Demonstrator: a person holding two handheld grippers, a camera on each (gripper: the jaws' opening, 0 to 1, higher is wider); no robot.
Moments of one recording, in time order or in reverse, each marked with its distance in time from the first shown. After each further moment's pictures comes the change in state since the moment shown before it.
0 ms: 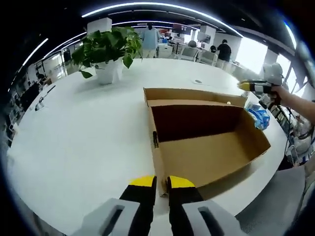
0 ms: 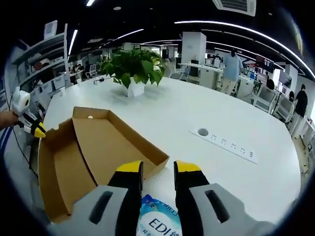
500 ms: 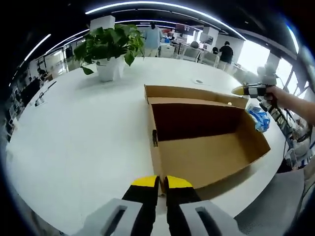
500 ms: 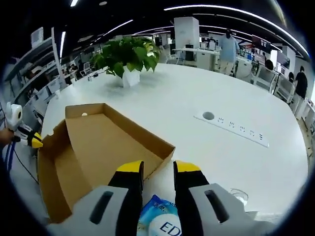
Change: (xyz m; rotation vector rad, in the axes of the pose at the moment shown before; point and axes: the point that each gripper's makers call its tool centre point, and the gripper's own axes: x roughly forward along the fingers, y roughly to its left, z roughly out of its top) left arm 0.001 0.000 -0.003 -0.009 -0.002 0.011; right arm 0.031 0.001 -0.019 0.132 0.110 0.000
